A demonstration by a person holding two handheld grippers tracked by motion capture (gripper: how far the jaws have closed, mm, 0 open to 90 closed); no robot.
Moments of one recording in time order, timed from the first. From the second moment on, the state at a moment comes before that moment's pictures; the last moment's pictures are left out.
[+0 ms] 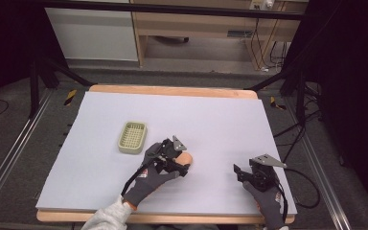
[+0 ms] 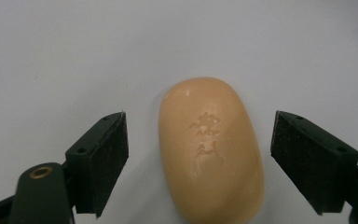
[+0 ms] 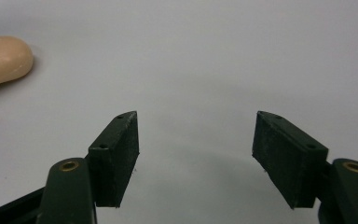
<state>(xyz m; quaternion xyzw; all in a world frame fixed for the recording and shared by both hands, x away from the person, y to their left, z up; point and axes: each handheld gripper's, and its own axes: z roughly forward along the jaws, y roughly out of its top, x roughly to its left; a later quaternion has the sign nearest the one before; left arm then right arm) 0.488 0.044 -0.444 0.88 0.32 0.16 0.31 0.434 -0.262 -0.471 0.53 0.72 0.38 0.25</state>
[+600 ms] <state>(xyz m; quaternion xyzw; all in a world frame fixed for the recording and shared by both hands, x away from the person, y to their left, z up) 0.494 0.033 -0.460 0.89 0.32 0.15 0.27 0.434 -0.262 -0.471 0.53 0.72 0.38 0.25</state>
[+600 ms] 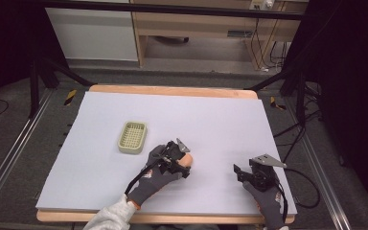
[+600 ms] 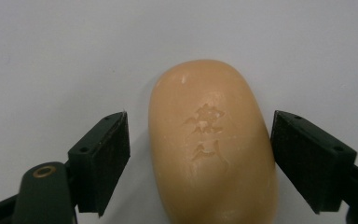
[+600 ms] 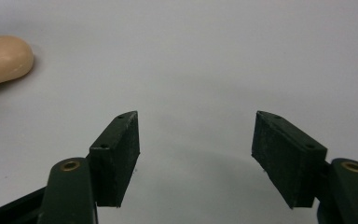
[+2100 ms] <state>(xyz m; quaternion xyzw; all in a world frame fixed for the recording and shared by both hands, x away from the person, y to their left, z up) 0.492 0.037 -0.448 0.89 0.34 0.13 0.28 0.434 -0.263 -0.471 0.53 0.72 0.38 0.25</state>
